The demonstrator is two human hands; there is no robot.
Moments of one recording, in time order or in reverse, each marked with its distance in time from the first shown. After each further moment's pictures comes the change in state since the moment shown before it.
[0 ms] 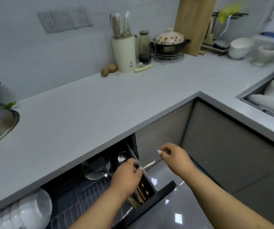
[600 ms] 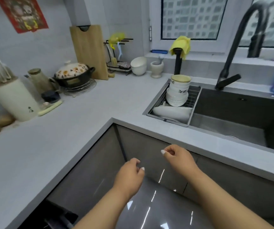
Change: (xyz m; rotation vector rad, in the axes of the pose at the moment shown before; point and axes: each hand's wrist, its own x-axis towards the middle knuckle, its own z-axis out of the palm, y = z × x) left_hand 0.094 0.258 0.178 0.165 -0.214 0.469; right_hand 0.004 0.186 -0.241 0.143 0.429 0.326
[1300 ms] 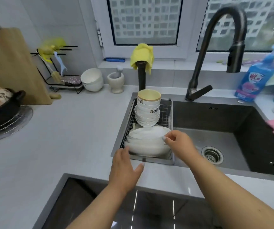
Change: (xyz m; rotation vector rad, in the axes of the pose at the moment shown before) left_hand 0.250 0.073 0.029 0.026 -0.056 0.320; right_hand 0.213 0.015 -0.093 0.025 0.341 0.201
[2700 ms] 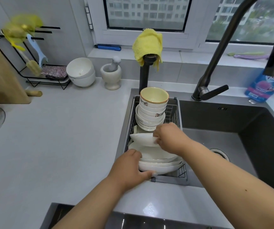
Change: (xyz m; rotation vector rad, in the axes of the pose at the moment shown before) left_hand 0.106 -0.029 0.001 0.175 -0.337 0.282; right_hand 0.099 -0.054 0.036 -0.826 -0.291 -0.475
